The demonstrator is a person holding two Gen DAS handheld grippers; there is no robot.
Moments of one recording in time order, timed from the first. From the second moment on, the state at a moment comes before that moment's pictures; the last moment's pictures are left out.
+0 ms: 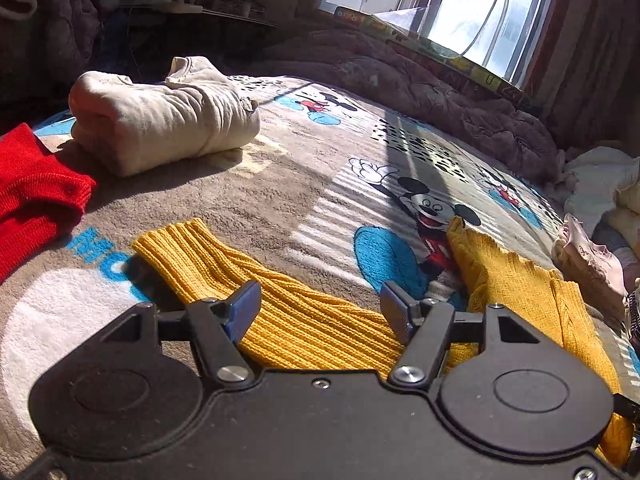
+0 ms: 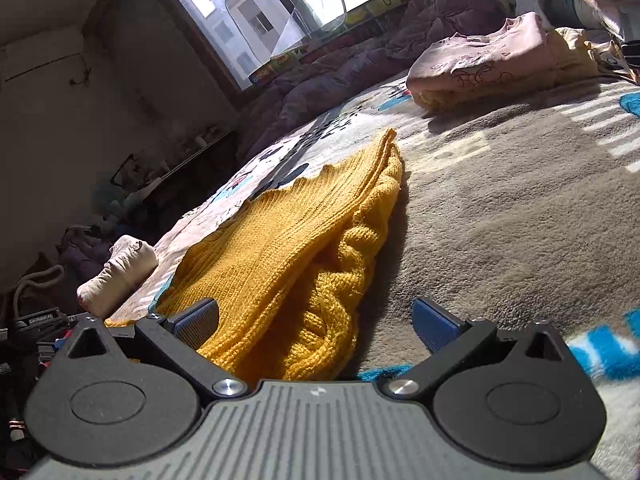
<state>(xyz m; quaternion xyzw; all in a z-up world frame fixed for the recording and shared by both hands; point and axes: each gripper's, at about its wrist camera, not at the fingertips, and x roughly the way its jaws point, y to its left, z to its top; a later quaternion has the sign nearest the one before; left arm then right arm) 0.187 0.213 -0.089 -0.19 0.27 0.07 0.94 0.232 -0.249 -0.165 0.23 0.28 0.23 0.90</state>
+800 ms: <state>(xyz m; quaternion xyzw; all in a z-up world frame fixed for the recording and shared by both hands) 0.224 0.141 -0.125 -0.20 0.35 -0.12 0.91 0.379 -0.206 -0.086 0.11 0.37 0.12 0.92</state>
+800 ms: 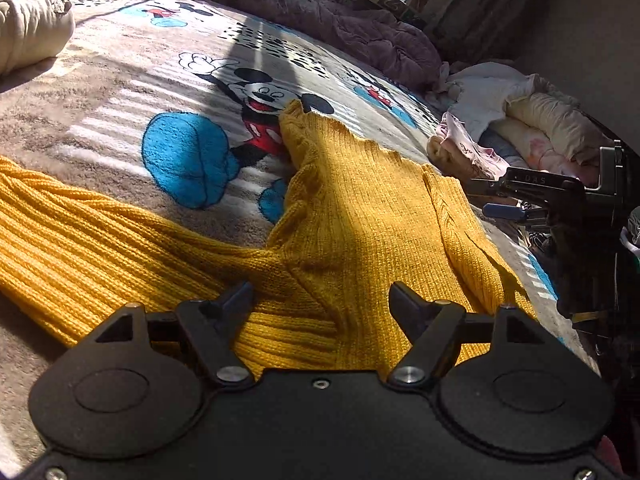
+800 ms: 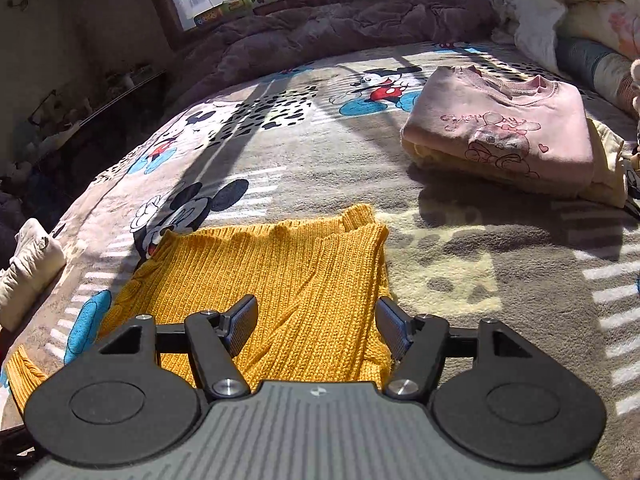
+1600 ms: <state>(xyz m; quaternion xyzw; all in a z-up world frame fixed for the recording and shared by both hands) 0.228 0.132 -0.125 -0.17 0.35 -0.12 0.91 0.358 -0.253 -0.059 0.11 0.29 0.06 0.95</state>
